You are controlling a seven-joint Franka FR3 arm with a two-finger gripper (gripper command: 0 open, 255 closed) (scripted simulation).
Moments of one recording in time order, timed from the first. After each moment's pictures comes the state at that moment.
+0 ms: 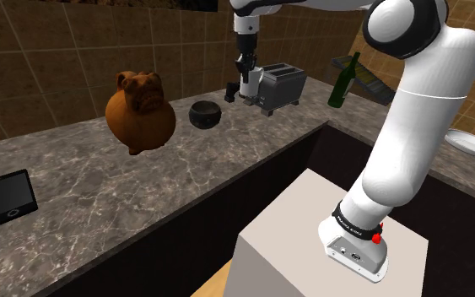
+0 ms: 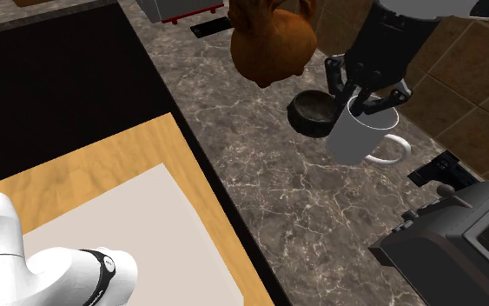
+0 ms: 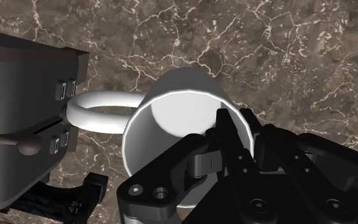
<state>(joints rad) -0.01 0.19 -0.11 -1.59 -0.05 1.62 -0.31</state>
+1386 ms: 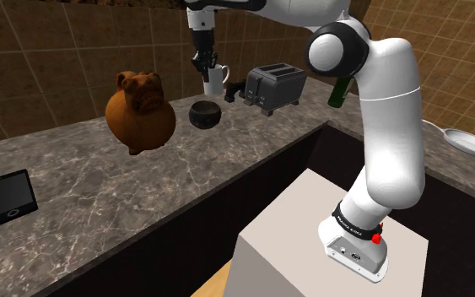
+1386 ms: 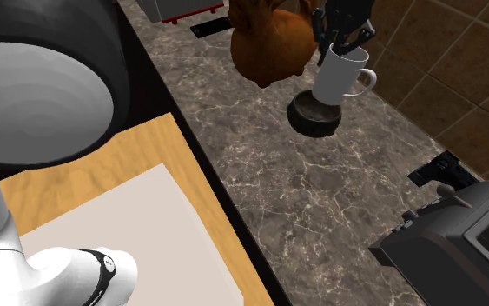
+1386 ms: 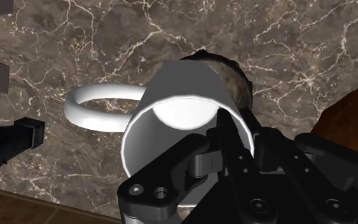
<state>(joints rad) 0.11 0.56 -0.04 -1.05 -0.02 1.44 -0.12</state>
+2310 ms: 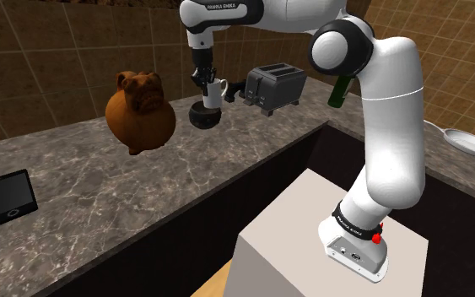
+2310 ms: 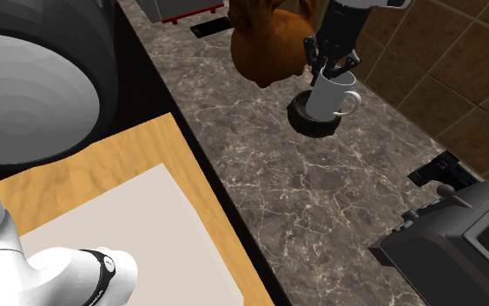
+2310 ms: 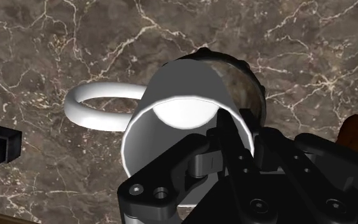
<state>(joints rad) 0.12 0.54 -0.04 -1.23 -0.02 1.60 -0.11</state>
